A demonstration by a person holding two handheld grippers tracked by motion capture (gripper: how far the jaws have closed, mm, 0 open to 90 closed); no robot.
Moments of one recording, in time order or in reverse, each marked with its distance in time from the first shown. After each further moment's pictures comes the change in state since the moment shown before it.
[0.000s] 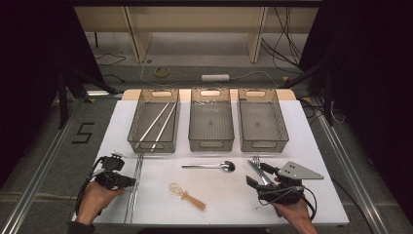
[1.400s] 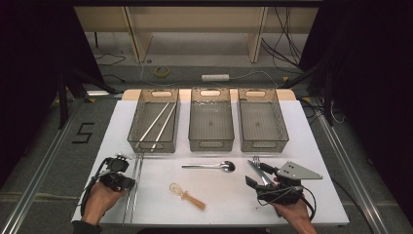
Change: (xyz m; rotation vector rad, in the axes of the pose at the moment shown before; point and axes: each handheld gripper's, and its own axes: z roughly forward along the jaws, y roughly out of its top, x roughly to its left) left arm -0.010 0.000 0.009 0.031 0.055 0.004; right arm 0.001 0.000 0.001 0.004 0.000 -0.006
